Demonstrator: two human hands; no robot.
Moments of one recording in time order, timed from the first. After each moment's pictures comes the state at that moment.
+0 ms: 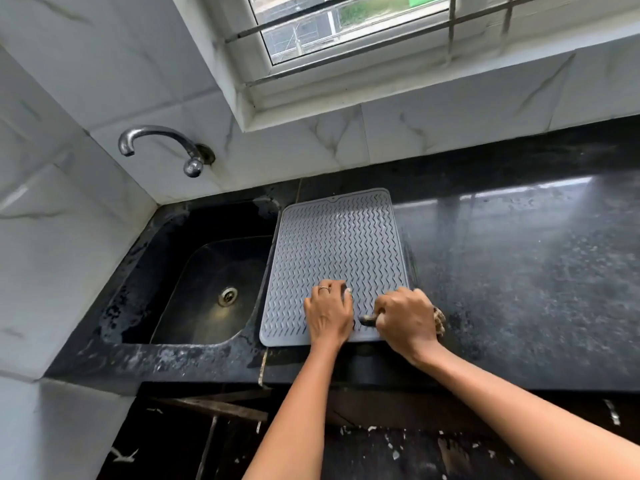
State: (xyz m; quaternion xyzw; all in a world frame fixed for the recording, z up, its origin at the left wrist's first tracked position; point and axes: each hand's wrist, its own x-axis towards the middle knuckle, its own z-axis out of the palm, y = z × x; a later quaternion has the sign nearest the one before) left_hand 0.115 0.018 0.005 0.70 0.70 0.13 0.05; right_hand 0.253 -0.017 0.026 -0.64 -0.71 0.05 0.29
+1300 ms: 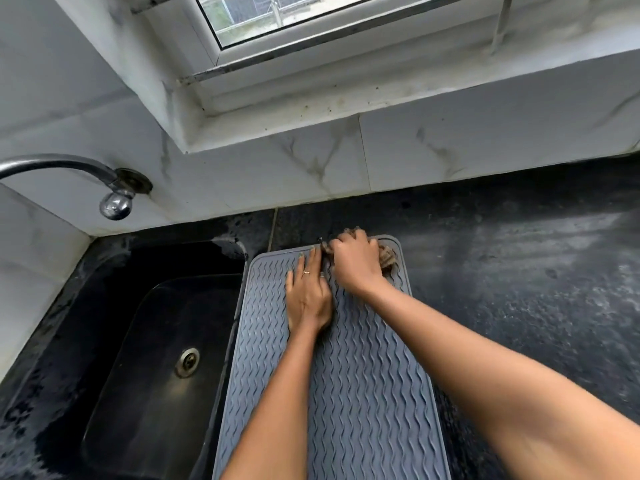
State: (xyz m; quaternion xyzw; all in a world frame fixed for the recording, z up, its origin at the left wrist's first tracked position) left_hand 0.110 0.269 -0.024 0.68 0.70 0.17 0.13; right_hand 0.221 0.296 0.031 -0.64 -0.75 0.13 0.12
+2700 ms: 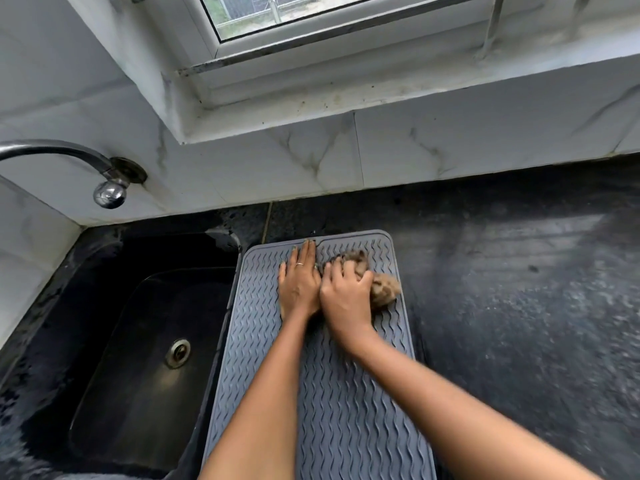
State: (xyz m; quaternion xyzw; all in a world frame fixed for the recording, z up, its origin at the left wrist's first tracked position) left_hand 0.105 0.277 -0.030 0.70 0.70 0.11 0.11; right_hand 0.204 0.222 0.014 -0.66 -0.75 0.04 0.03
